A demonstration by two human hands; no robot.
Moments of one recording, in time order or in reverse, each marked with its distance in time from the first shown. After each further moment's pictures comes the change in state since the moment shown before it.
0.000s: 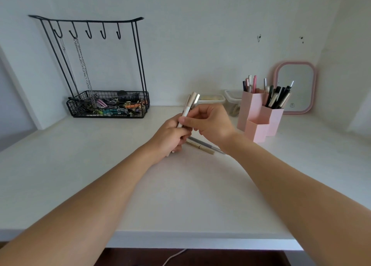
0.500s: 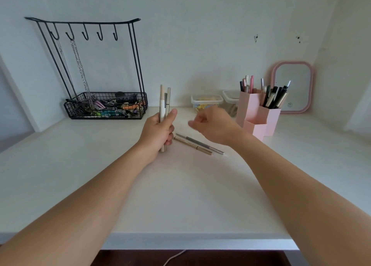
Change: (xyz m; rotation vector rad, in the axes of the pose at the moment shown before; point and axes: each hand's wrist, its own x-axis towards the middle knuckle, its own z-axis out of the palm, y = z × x) left_hand 0.007 -0.006 -0.011 -0.143 0.330 0.016; right_hand 0.006 -0.009 -0.020 -0.801 -0.114 0.020
